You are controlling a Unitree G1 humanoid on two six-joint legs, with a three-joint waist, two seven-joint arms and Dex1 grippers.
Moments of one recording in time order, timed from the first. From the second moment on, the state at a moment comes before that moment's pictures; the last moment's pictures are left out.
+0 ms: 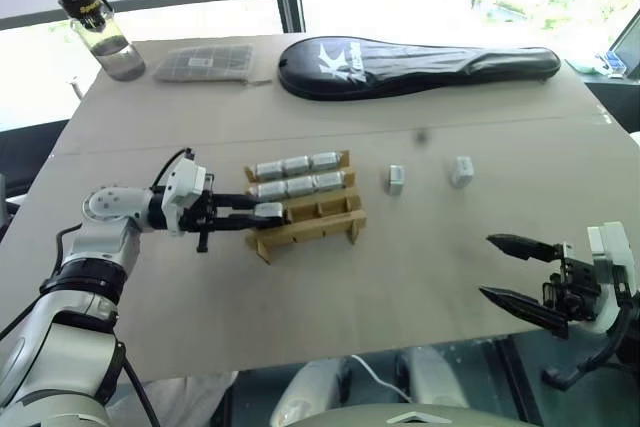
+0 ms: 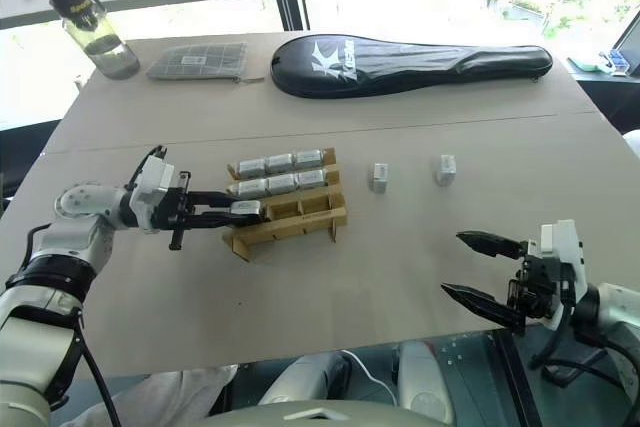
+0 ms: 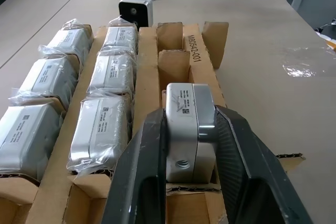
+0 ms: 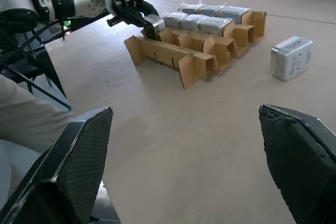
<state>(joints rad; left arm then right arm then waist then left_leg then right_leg) -0.57 0.91 -0.28 0.72 -0.70 -0.32 -1.61 0.32 -0.74 -0.33 -0.47 0.84 0.33 1.14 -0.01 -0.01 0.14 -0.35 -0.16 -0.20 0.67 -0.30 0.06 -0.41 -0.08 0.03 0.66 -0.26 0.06</state>
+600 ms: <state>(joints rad) -0.58 0.88 -0.25 0.76 -0.67 -0.27 -1.61 0.29 -0.74 -0.33 -0.47 0.82 0.32 1.17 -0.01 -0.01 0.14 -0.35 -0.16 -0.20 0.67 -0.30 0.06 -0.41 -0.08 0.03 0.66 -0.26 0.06</state>
